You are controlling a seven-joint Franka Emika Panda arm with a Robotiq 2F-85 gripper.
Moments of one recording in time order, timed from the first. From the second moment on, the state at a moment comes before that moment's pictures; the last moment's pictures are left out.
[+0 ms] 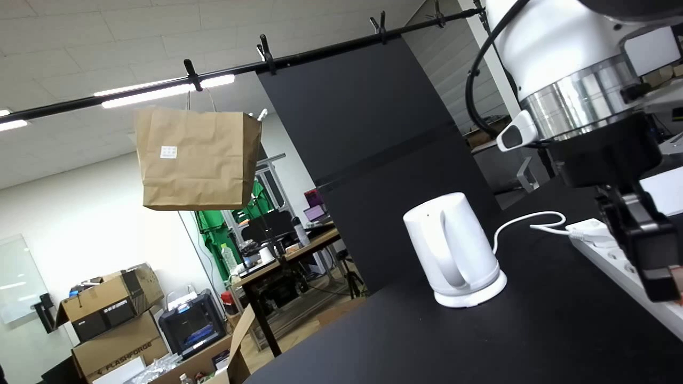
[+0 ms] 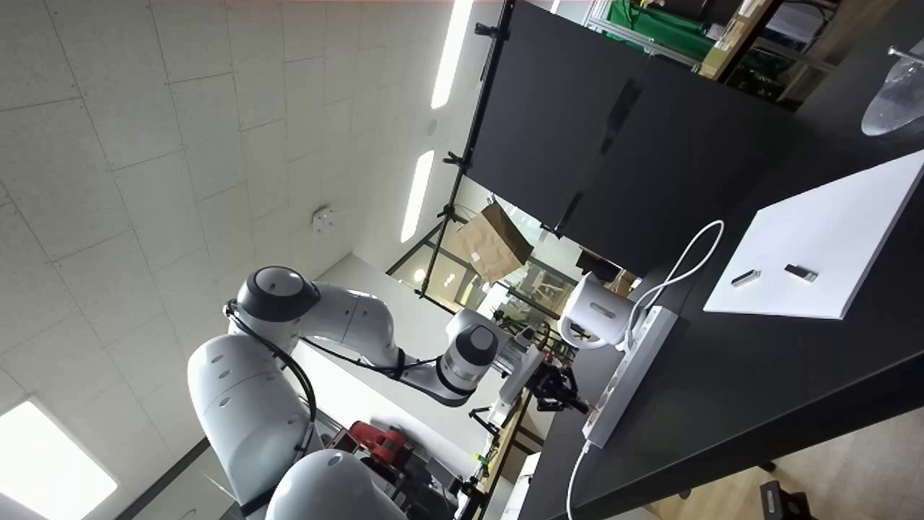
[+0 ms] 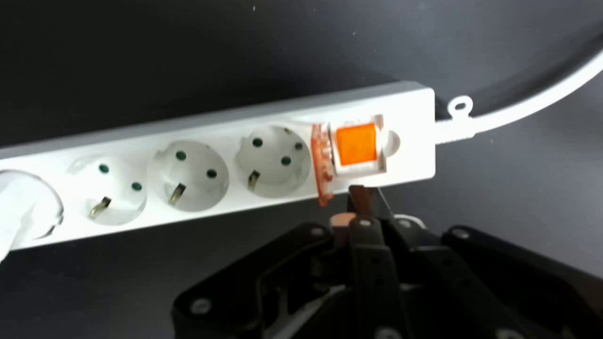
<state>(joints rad) 0.11 0.32 0.24 -2.37 0.02 2.71 -0.33</state>
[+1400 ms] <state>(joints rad) 0.12 0.02 0.22 -2.41 0.12 2.65 -0.34</state>
